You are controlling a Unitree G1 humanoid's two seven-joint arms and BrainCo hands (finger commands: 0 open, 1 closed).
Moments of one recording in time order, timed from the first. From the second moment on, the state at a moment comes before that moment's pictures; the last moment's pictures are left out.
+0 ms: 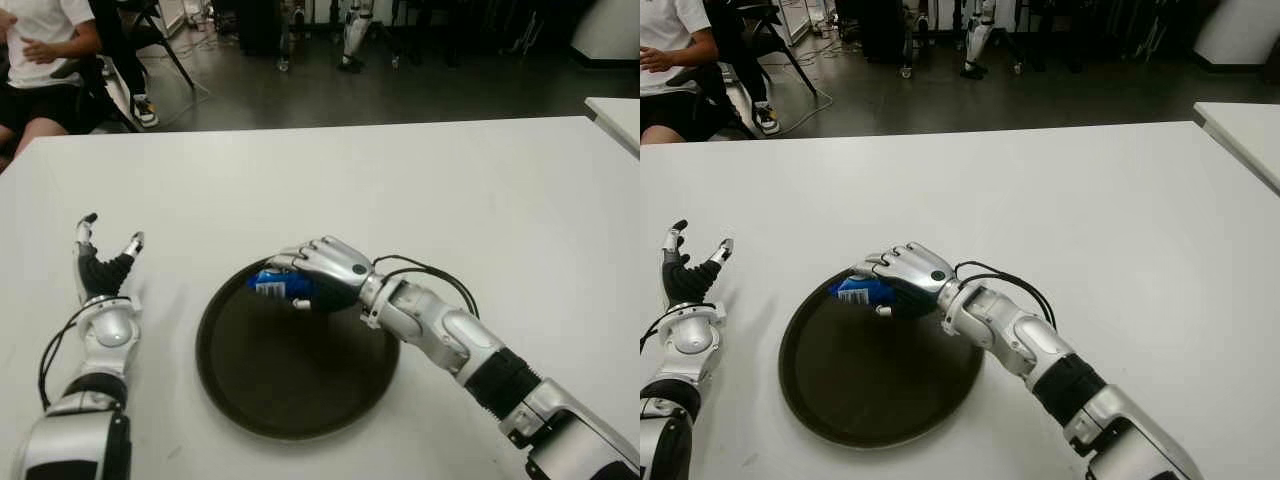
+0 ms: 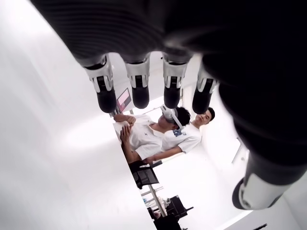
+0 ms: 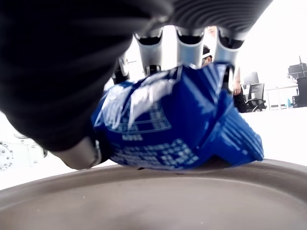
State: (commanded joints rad) left arm -0.51 0.34 0.14 1.26 0.15 -0.59 0.49; right arm -0.49 -0.21 0.64 0.34 -0.84 -0.36 -0.02
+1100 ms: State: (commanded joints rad) left arm -0.51 0.33 0.14 1.26 0.14 -0.59 0.47; right arm -0.50 -0.17 0.60 0.46 -0.79 -0.56 -0.19
